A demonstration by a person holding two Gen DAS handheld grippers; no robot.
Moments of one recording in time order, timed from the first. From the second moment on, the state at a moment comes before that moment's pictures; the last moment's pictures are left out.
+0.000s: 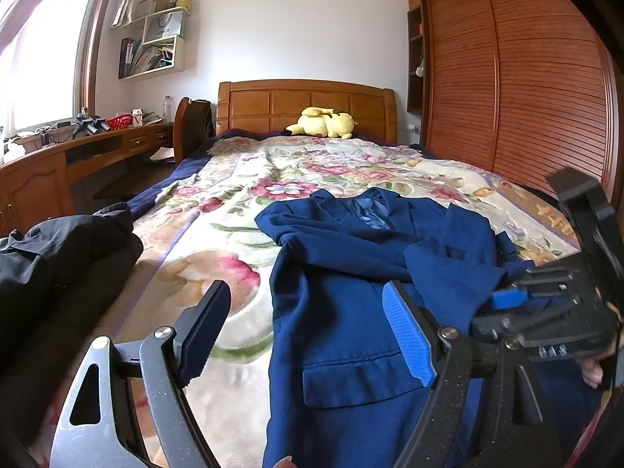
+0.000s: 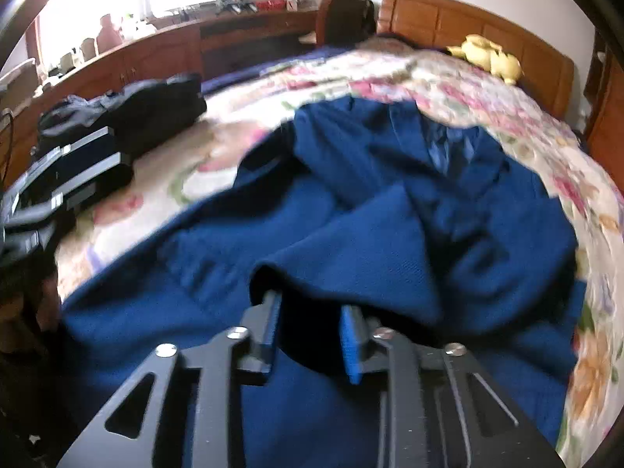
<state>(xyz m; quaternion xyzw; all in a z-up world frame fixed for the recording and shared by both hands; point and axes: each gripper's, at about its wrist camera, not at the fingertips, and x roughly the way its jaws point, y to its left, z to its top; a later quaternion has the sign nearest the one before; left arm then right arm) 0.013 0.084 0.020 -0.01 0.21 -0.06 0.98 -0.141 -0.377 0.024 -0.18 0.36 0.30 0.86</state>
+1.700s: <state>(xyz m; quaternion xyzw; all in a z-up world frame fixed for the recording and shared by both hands) 0.011 0.115 0.025 -0.03 0.20 -0.05 0.98 -0.050 -0.392 0.007 -0.13 0.39 0.26 0.87</state>
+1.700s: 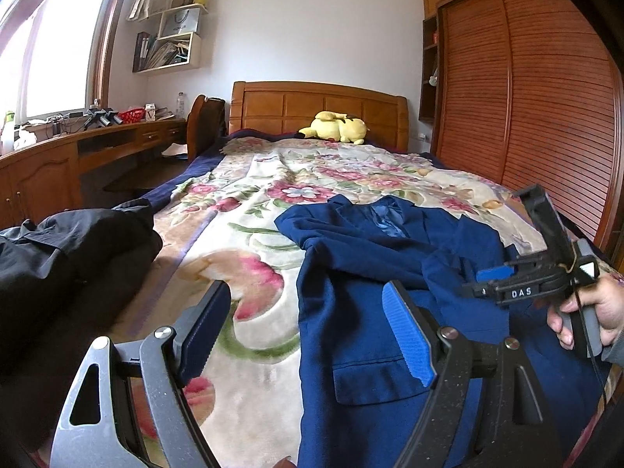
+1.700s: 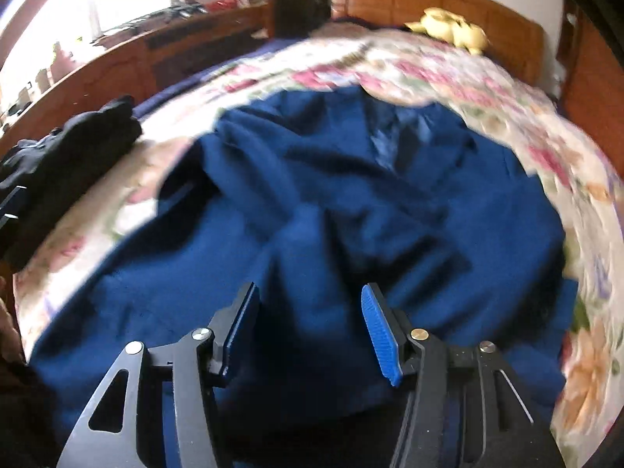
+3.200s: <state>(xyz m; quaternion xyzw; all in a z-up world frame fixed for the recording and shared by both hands) -0.028 0.125 0.008 -0.03 0.24 -0.03 0.97 -0.158 -0.503 0.036 -0.12 0.30 0.25 0.91</state>
